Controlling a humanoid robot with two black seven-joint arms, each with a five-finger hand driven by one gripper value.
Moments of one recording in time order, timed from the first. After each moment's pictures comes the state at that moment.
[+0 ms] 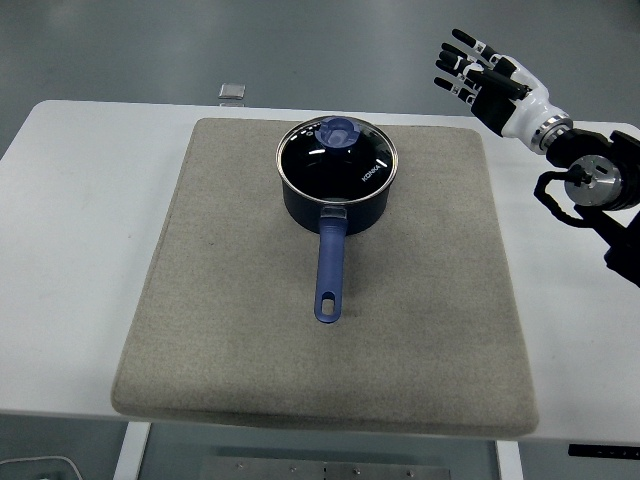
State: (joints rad) left arm 0.06 0.00 -0.01 -0.12 0.12 -0.07 0.08; right arm 1.10 -0.25 0.31 0.58 0.22 0.26 0.17
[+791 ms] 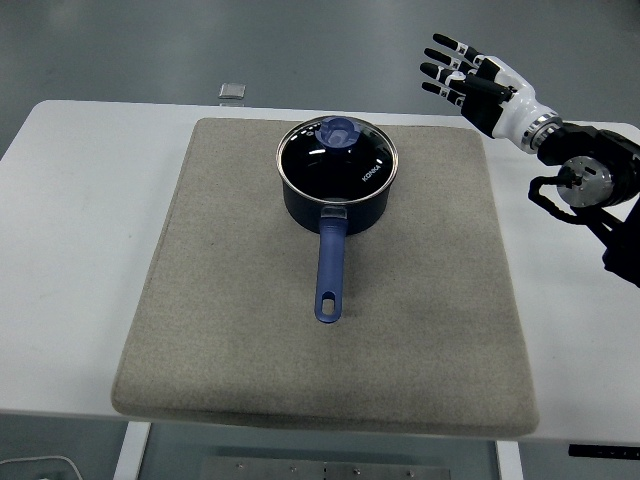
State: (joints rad) left arm 0.05 0.00 -0.01 -0.11 0.12 -0.06 0.08; right arm 1.11 -0.24 0.31 0.59 0.06 0.27 0.18
